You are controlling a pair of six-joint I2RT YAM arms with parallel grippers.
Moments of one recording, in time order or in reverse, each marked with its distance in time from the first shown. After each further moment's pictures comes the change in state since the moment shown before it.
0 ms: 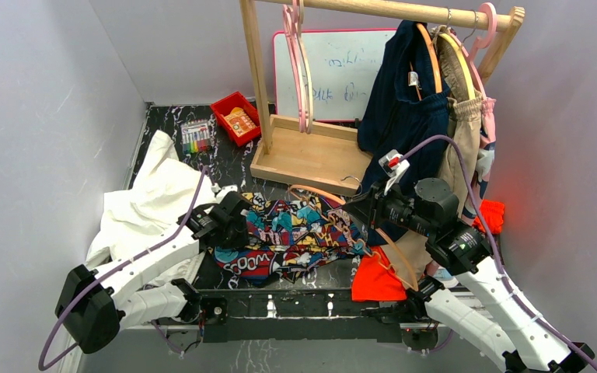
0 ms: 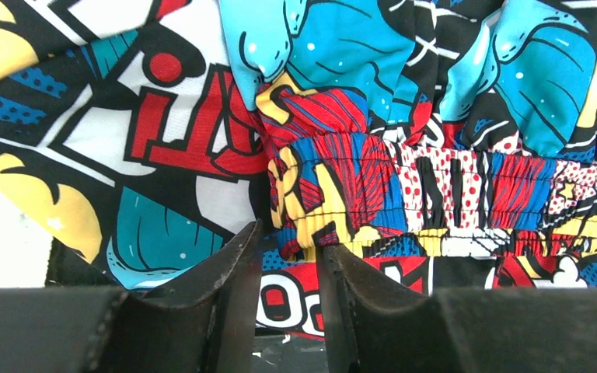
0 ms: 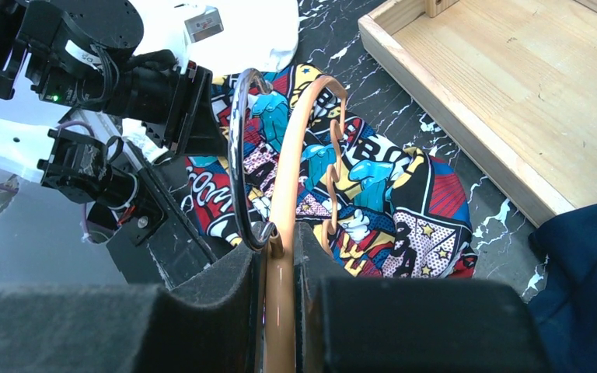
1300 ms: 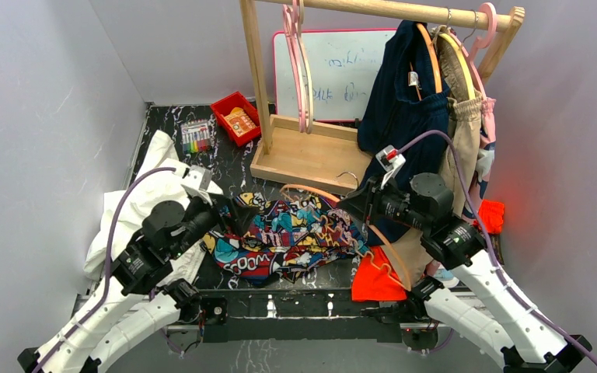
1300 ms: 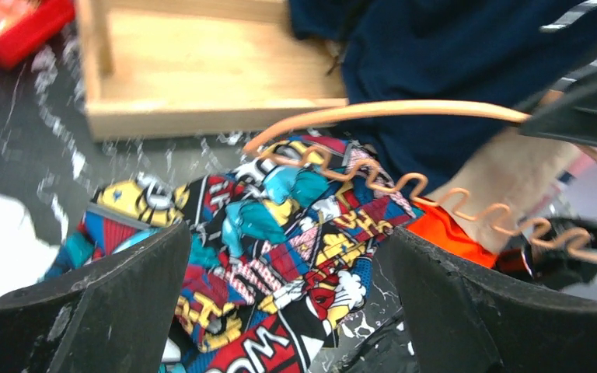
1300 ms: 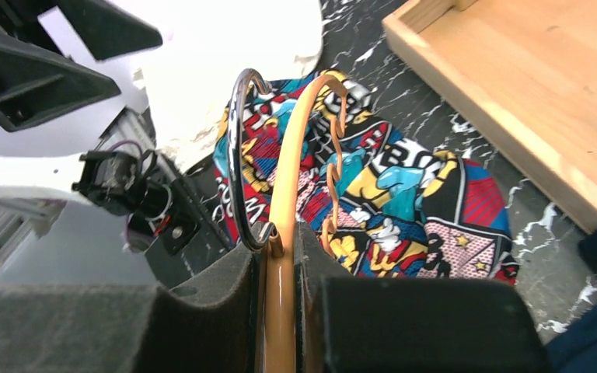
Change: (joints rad) left arm 0.000 -0.548 0.063 0.354 0.214 0.468; right arm 0.000 0.049 -0.004 0.068 -0.063 0.105
